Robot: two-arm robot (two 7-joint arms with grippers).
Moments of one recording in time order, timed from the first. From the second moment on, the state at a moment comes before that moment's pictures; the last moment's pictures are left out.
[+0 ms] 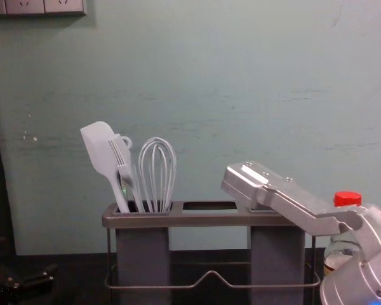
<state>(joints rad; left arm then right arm) -0.20 0.60 0.45 -1.41 -0.25 -0.12 0.03 0.41 0.31 -0.58 -1.59 0.20 1.02 0.32</state>
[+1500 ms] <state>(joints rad) -0.20 0.60 0.45 -1.41 -0.25 -0.12 0.03 0.40 0.28 -0.56 -1.57 0.15 1.02 0.35</state>
